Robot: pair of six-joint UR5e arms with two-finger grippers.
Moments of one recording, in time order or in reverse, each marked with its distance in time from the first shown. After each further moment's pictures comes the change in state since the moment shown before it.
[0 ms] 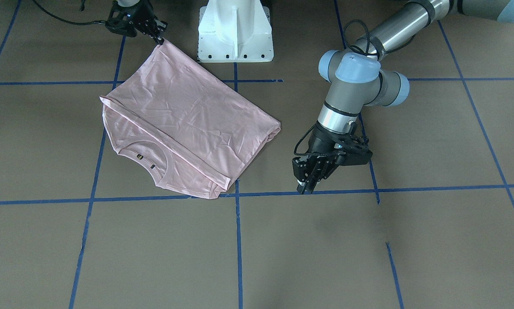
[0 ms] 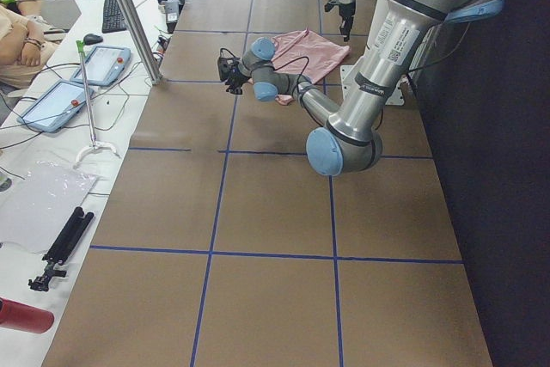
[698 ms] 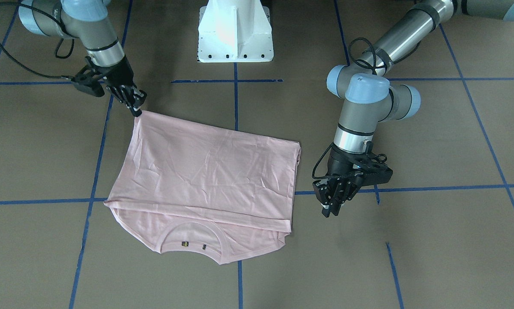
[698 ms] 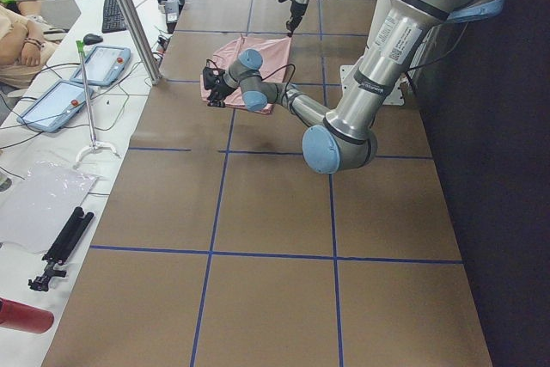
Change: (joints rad) left arm -0.060 -0.055 0.188 -0.011 0.122 0.162; right arm 0.363 0.106 -0.154 -0.001 -0.048 -0.211
